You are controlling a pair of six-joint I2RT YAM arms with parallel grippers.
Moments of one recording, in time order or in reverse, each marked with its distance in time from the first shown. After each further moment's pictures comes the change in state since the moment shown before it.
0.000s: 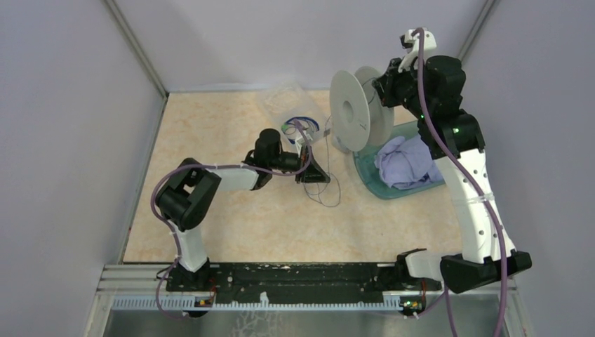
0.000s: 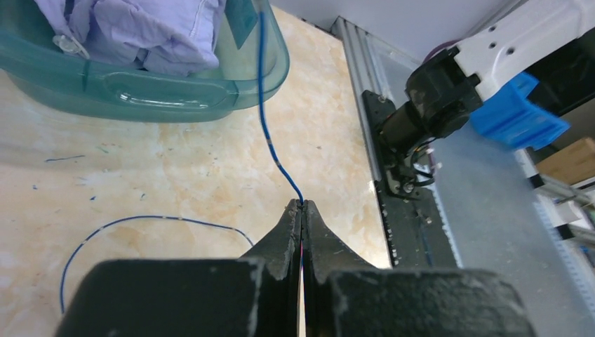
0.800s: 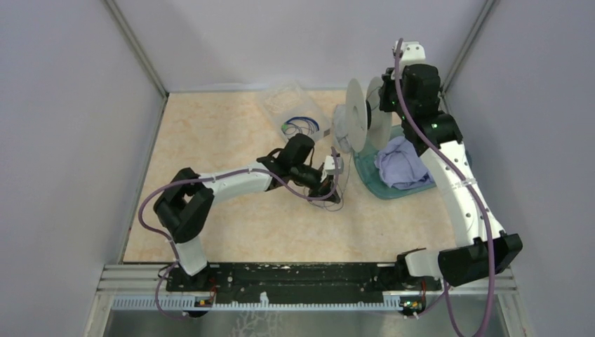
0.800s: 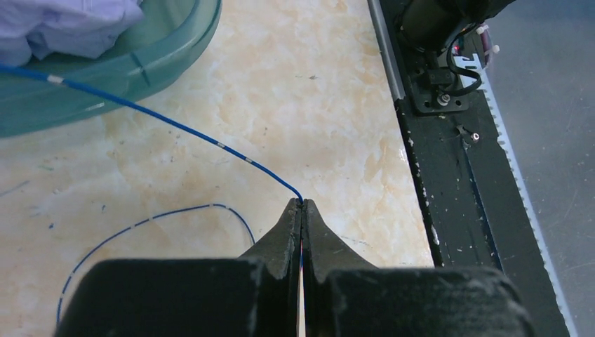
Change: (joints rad) left arm -0.197 -0.077 0.179 -0.794 -0.172 0.703; right arm 0.000 0.051 -0.128 0.085 0.237 -0.010
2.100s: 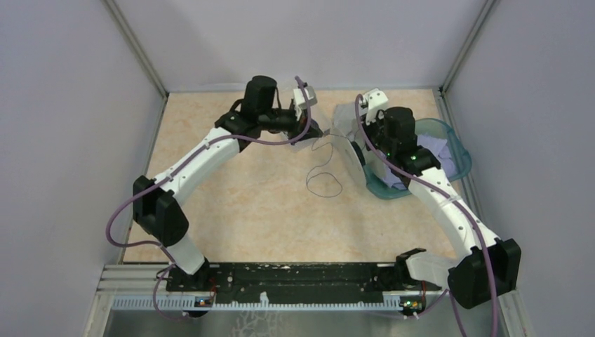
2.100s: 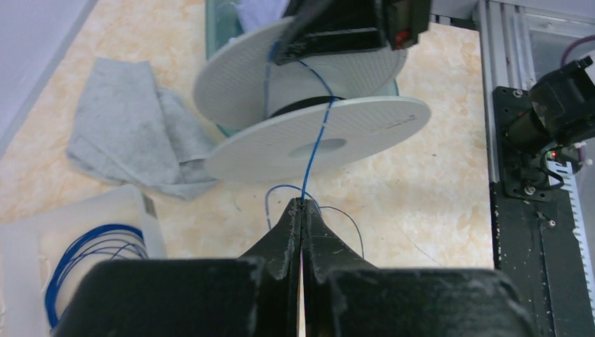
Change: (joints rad) left arm 0.209 -0.117 0.423 -0.328 -0.135 -0.018; right arm 0.084 -0.140 -0.507 0.248 -0.070 -0.265
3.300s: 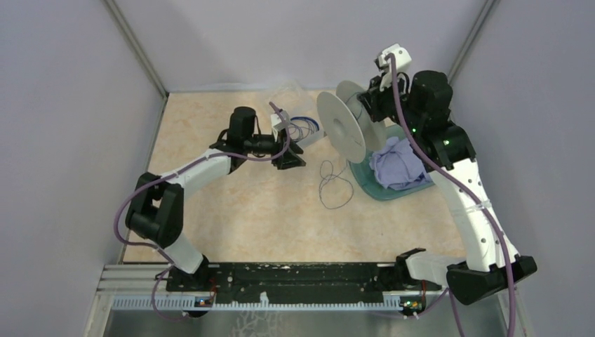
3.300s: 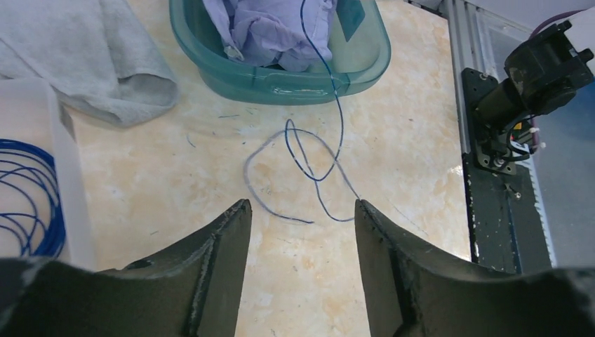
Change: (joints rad) left arm 0.171 -0.068 -0.496 0.440 0.210 -0.165; right arm 0.004 0.020 0.447 -0.240 -0.227 0.077
